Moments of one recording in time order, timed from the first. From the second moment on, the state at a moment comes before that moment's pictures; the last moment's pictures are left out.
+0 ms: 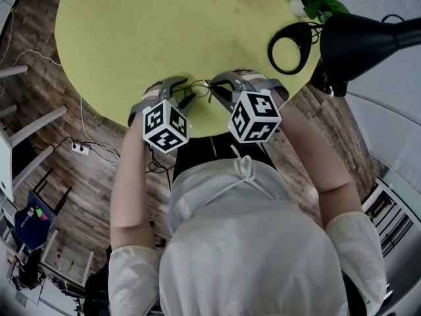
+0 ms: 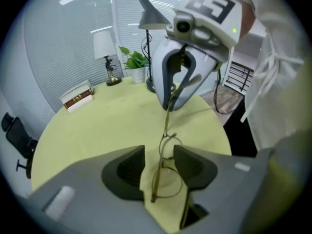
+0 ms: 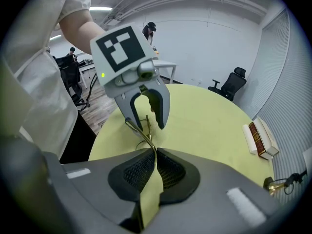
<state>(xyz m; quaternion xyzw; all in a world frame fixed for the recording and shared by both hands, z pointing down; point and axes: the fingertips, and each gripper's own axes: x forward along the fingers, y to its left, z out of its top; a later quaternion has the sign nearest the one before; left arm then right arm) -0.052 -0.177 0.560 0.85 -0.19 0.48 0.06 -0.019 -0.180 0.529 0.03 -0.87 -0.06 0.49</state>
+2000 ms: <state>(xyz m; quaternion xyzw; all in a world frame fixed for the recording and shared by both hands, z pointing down) -0.137 -0.146 0.603 0.66 -0.52 0.12 0.53 -0.109 -0.169 0.581 0.00 -0.85 -0.06 0.52</state>
